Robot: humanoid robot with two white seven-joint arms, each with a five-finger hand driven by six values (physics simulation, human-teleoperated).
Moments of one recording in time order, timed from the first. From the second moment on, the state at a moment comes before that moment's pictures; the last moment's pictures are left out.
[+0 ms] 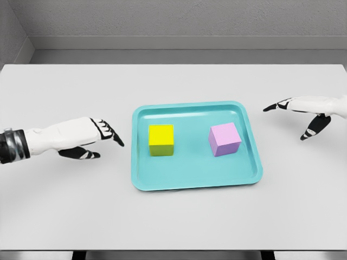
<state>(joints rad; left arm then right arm) -0.29 0.76 -0.35 -1.64 -0.27 -0.61 -0.60 -0.91 -0.93 1.07 -1.05 -0.02 -0.61 0.57</state>
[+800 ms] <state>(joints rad) -0.31 0.60 -0.23 -1.63 -0.49 -0.61 -0.61 -0.91 -0.94 1.08 -1.23 -0.02 -0.61 0.56</state>
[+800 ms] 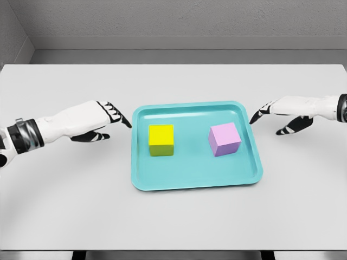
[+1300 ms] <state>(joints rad) -0.33 0.54 -0.28 -1.64 -0.61 -0.61 -0.61 -0.87 -0.96 1.08 -1.33 -0.02 -0.61 0.54</state>
